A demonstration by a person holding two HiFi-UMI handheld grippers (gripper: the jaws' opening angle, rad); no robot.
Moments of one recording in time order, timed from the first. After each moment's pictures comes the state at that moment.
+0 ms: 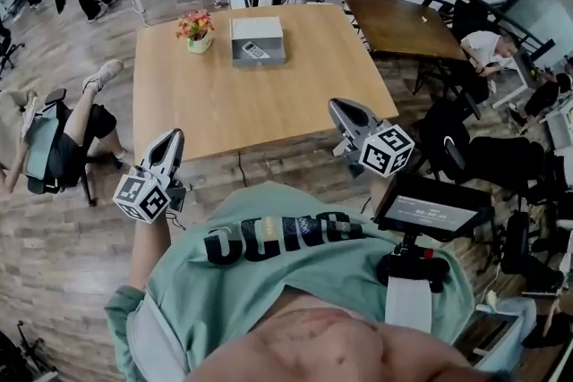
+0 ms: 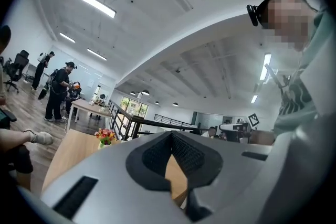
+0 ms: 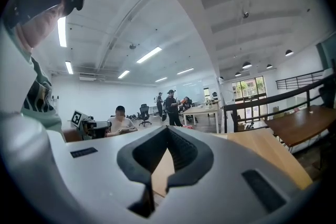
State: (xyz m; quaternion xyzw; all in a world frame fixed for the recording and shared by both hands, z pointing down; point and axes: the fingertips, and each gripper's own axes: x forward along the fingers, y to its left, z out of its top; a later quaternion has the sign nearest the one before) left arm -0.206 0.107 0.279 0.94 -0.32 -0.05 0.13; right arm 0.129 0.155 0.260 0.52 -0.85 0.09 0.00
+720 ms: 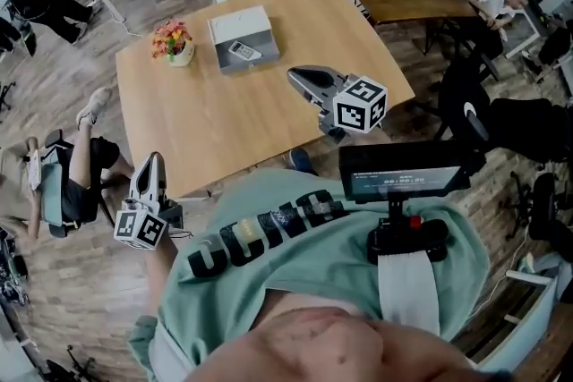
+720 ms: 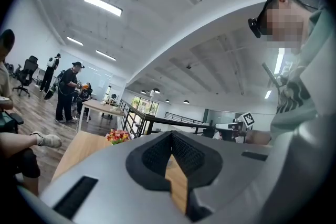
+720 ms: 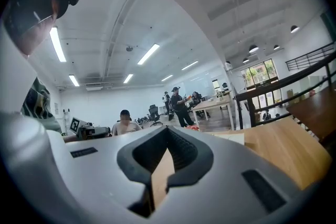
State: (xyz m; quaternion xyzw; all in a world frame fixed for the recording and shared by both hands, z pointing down) left arm -0.205 0.012 0.307 0.92 -0.38 -0.04 0.14; right arm 0.126 -0.001 0.299 0.45 -0.88 0.14 -0.02
